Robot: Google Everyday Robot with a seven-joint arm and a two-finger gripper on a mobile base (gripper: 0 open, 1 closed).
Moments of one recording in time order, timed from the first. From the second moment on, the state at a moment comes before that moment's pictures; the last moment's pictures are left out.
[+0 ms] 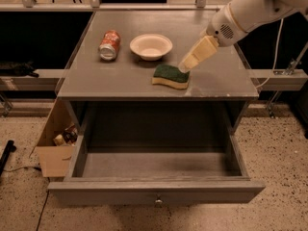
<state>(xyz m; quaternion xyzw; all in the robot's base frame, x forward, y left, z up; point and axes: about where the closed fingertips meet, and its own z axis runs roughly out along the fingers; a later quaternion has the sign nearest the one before) 0.641 -0.113 0.917 -0.49 0.80 0.18 0.30</state>
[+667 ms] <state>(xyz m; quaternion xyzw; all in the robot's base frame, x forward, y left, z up) 0.665 -0.087 0.875 -0.47 0.81 0.20 0.29</state>
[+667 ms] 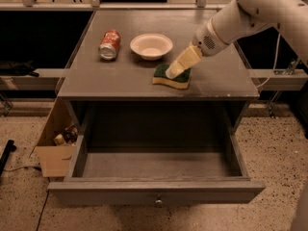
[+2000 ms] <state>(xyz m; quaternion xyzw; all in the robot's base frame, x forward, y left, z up) 0.671 -0.077 0.817 -0.44 0.83 0.20 0.28</state>
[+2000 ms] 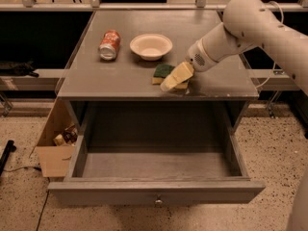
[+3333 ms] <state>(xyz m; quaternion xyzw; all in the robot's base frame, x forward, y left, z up) 0.671 -0.077 0.816 -0.44 0.83 0.20 0.28</state>
